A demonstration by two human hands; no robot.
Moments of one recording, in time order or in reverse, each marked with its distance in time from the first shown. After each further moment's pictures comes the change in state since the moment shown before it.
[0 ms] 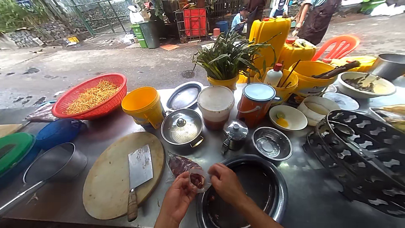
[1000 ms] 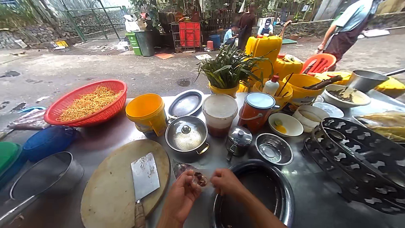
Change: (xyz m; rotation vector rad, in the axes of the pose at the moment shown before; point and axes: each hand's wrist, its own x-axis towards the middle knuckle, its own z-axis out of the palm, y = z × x) left_hand -0.013 0.057 -0.001 -0.052 -0.240 0.045; right_hand 0.033 -0.035 0.019 0.253 -0.165 0.312
